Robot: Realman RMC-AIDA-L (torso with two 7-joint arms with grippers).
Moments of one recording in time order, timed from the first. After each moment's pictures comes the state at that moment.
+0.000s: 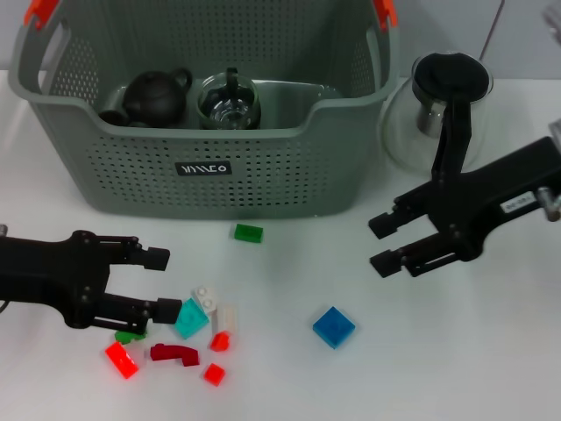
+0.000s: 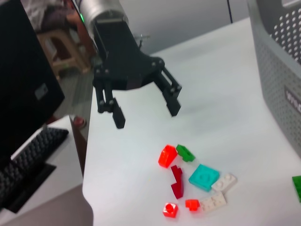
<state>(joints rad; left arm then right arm) -0.40 -2.04 -2.46 -1.01 -1.03 1.95 -1.67 0.85 2.00 -0.86 -0.78 -2.26 -1.83 1.76</state>
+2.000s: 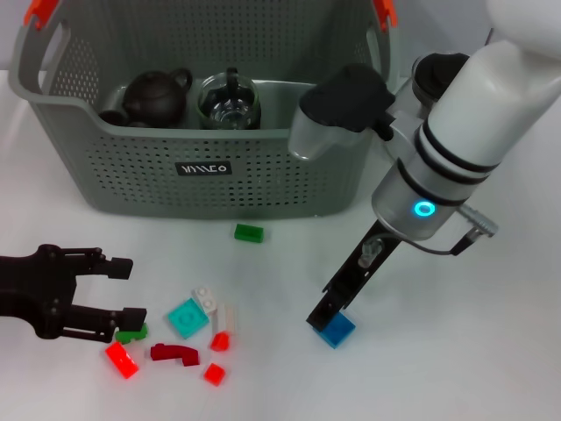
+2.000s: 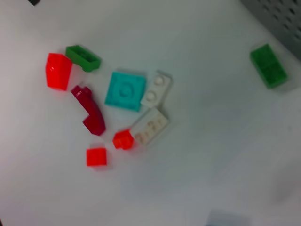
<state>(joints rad) -0.38 -1.98 -2.50 -0.91 -0.98 1.89 -1.56 1.03 2.11 -1.60 -0.78 -2.35 -1.44 2.65</state>
